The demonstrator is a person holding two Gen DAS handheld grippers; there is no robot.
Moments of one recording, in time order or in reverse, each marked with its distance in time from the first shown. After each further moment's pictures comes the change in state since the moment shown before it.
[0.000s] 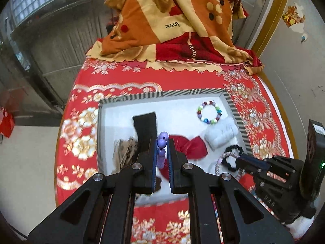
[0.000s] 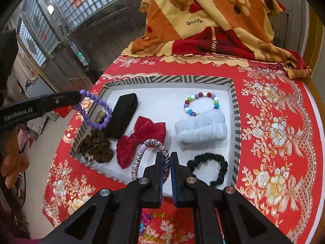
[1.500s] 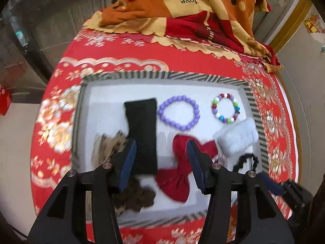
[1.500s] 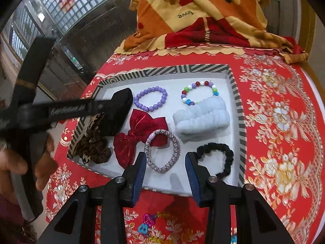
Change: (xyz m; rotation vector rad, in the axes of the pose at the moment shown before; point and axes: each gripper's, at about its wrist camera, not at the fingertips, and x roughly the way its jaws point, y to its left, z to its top) left arm 0.067 0.007 -0.007 -0.124 0.114 0.008; right arm 0.003 -0.001 -0.014 0.072 0.005 -0.008
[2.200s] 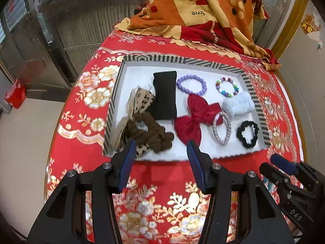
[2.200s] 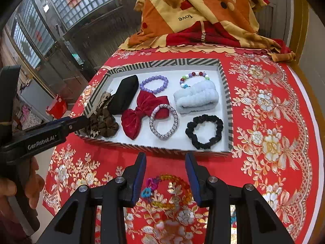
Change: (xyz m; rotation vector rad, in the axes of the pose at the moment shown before) left arm -0.065 0.010 -0.096 -0.039 -0.108 0.086; right arm -0.042 0.014 -0.048 -0.032 -0.009 -0.045
